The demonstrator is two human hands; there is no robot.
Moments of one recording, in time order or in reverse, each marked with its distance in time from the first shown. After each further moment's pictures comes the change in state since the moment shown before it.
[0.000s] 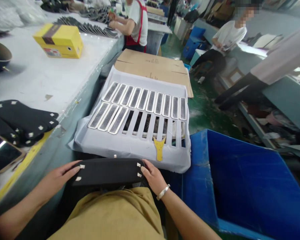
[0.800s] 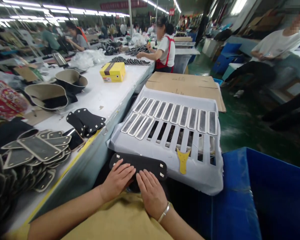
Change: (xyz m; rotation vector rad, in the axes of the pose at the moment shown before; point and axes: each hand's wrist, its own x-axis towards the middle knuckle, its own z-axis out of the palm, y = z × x) left_hand -0.054 0.047 0.070 0.618 0.356 0.914; right_hand -0.038 -0.060 0.058 -0.597 0.106 -0.812
